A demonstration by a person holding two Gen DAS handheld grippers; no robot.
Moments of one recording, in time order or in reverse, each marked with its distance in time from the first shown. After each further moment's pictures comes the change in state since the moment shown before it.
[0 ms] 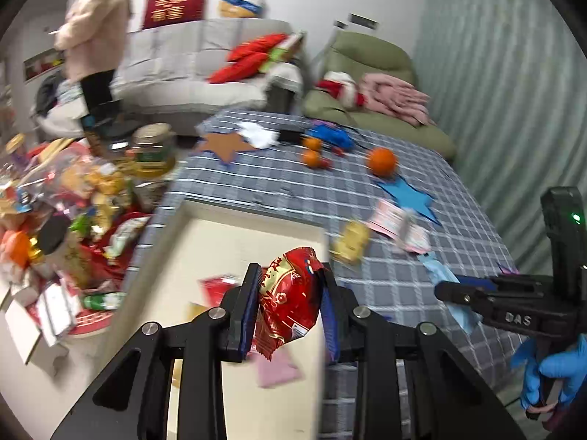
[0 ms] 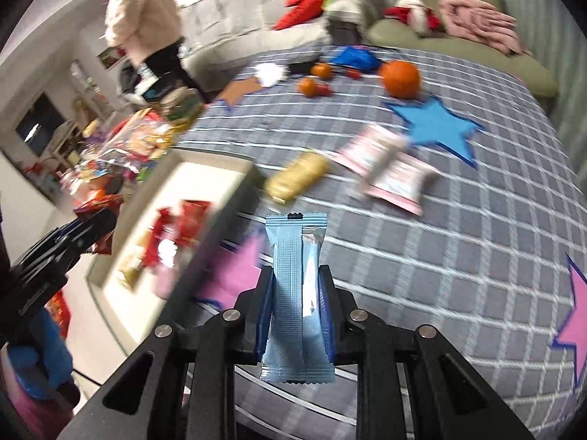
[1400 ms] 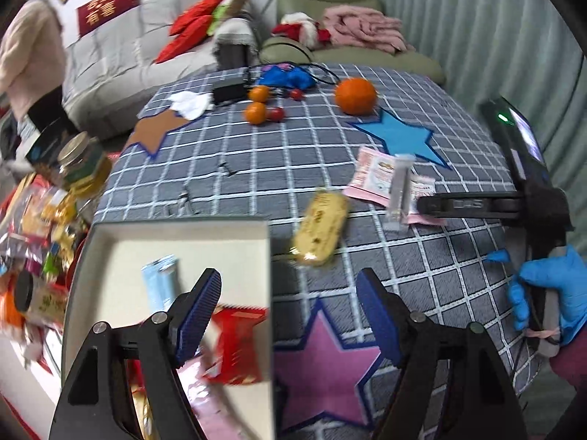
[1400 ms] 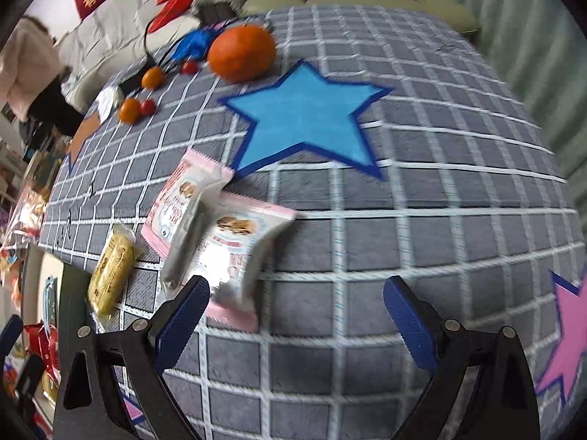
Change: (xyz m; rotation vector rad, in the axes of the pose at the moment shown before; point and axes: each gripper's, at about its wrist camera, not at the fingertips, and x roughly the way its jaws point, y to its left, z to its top) left arm 0.123 -0.097 0.012 0.272 0.215 0.000; right arm 0.094 -0.153 0.064 0.306 0.095 -0.278
